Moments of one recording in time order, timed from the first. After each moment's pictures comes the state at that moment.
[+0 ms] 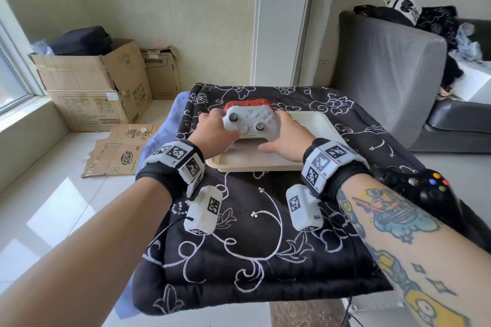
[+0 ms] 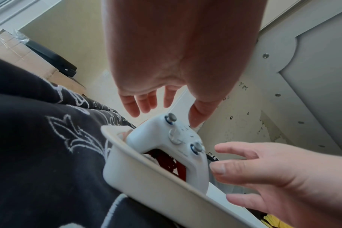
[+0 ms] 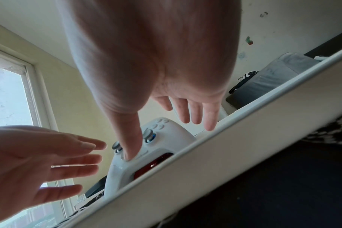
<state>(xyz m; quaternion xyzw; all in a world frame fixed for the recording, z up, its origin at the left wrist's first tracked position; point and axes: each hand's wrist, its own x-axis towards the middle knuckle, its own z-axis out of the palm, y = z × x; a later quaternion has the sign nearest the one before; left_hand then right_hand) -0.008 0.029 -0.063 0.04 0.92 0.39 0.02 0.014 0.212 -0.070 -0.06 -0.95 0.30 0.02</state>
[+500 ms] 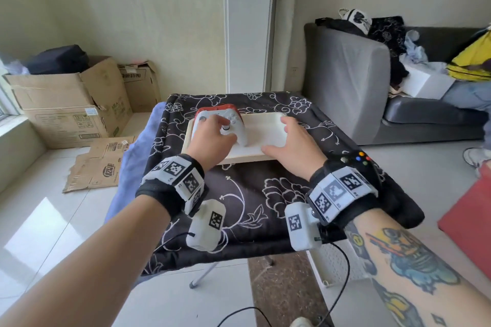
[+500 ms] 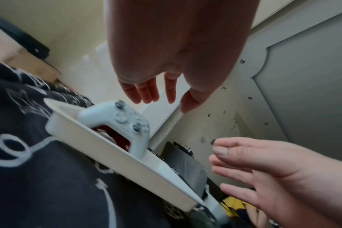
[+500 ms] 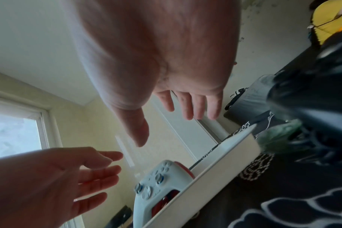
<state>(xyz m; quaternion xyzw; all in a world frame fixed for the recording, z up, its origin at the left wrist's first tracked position) 0.084 0.076 -0.034 0.12 0.89 0.44 -0.04 0.137 0.251 -0.047 -0.09 -0.93 0.34 0.14</state>
